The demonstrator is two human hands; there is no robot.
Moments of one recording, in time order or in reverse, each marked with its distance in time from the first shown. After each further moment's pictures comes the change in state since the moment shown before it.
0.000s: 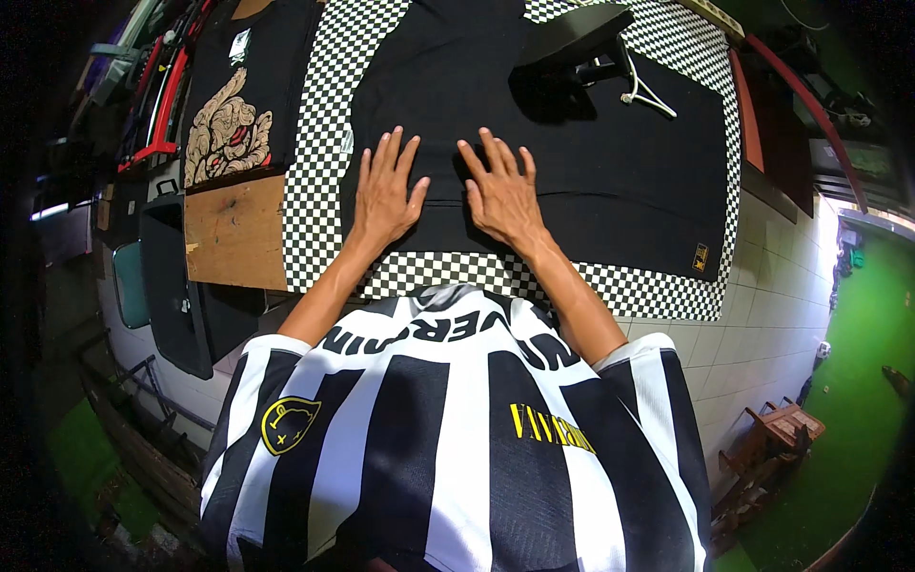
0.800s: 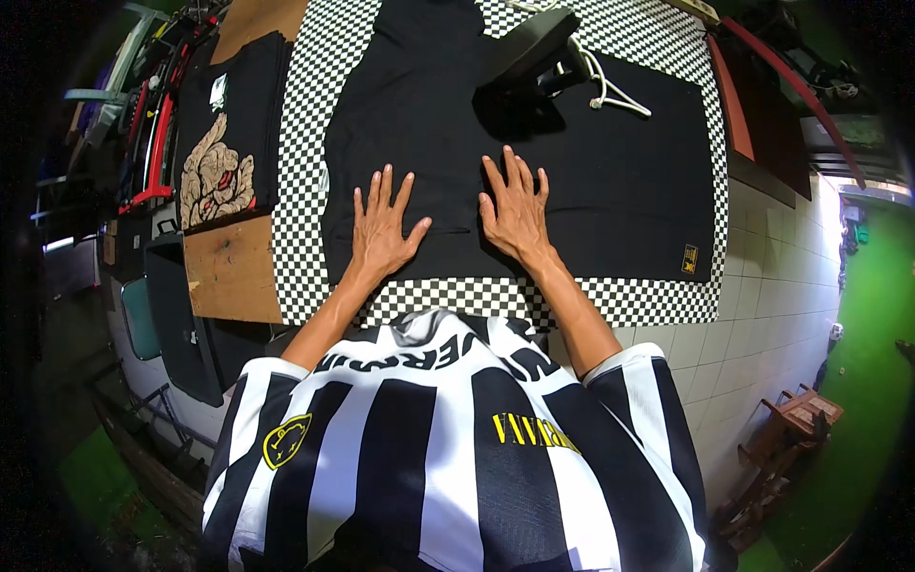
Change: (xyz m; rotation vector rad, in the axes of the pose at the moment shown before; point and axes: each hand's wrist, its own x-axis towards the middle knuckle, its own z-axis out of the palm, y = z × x) left_hand 0.009 0.013 0.017 0.060 -0.176 -0.015; right_hand -0.009 0.052 0.002 0.033 0.047 0.204
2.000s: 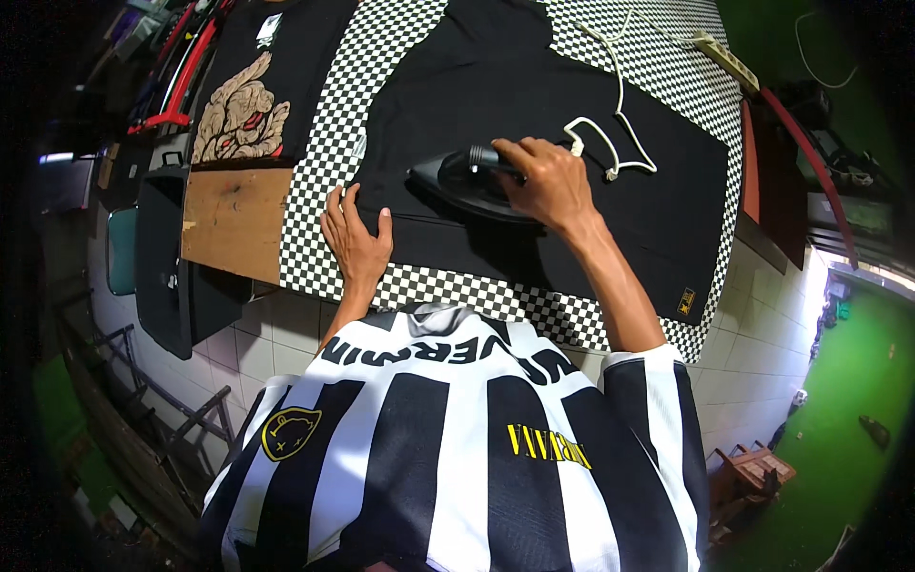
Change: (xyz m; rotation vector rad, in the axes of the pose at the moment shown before) left_hand -0.078 0.000 -0.003 -0.112 0.398 -0.568; right_hand 0.061 -0.036 -0.091 0.079 0.071 -0.501
